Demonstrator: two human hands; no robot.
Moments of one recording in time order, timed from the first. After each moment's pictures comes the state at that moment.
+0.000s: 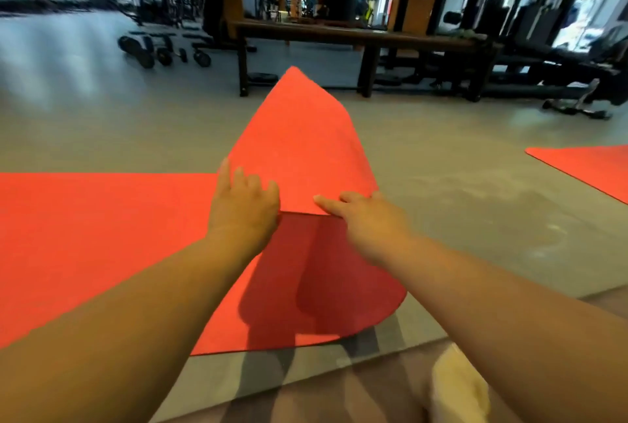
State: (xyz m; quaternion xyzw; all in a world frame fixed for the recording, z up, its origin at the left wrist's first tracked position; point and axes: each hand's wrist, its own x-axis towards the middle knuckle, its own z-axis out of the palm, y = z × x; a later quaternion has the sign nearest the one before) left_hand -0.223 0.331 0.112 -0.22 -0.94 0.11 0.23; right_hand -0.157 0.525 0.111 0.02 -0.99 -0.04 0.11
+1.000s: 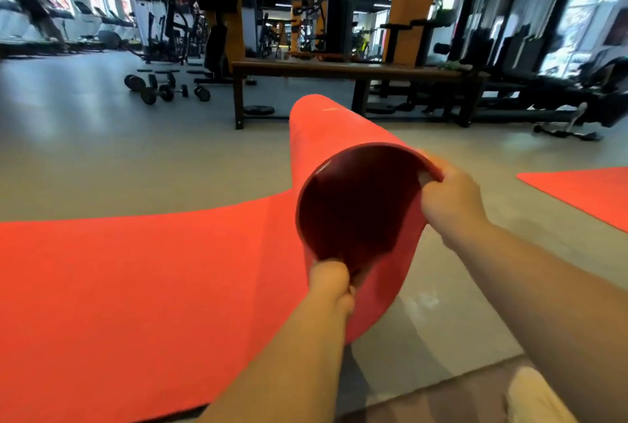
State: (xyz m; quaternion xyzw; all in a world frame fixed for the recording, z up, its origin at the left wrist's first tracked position) left_hand -0.176 0.529 0.092 0.16 -0.38 -0.89 -0.20; right_hand -0.136 0.656 0.201 -0.21 -0.83 0.38 0.36
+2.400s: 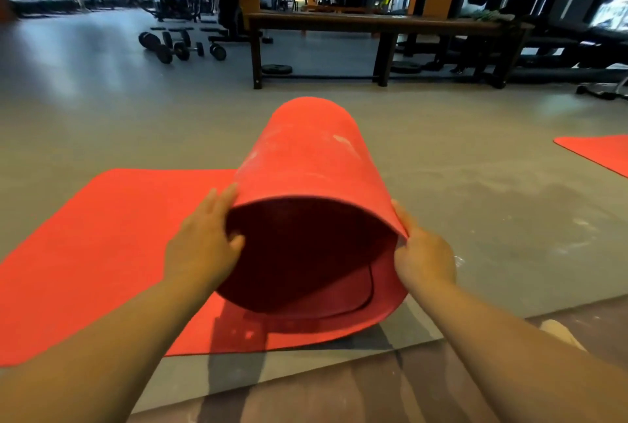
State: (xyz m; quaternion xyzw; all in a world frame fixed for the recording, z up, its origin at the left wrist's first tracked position) left_hand -0.210 0.282 0.067 -0.10 -0.96 -0.20 0.18; right_hand -0.119 0.581 0.054 -0.22 -0.94 0.16 0.20
